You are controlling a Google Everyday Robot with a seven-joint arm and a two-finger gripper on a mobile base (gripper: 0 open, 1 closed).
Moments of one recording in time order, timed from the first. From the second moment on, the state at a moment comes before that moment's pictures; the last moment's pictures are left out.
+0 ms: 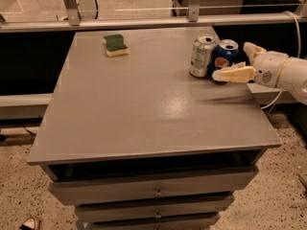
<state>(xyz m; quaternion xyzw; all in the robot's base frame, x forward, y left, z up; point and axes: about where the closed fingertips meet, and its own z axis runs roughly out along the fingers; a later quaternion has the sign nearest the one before) 0.660 -0.240 0.894 -0.31 0.68 0.26 0.61</state>
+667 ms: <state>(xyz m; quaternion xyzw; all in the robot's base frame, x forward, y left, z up) 0.570 -0.265 0.970 -0.38 0.66 0.20 0.62</state>
